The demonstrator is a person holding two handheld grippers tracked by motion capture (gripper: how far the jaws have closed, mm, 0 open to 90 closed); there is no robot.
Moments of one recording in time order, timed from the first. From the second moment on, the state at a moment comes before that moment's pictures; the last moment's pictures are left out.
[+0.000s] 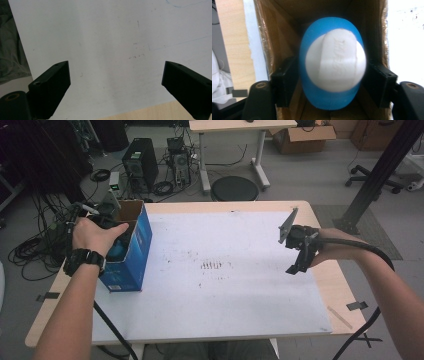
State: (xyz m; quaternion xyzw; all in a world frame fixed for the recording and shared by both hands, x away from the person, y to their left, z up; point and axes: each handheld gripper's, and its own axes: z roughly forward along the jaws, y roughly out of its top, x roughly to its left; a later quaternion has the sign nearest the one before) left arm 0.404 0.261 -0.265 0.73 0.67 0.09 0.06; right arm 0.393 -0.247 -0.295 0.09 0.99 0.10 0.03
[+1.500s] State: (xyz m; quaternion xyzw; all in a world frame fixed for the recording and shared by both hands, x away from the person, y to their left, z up) left arm 0.388 0.094 -0.274 0.91 0.40 0.07 0.06; right arm 0.397 -0.241 -0.291 0.09 0.99 0.10 0.02
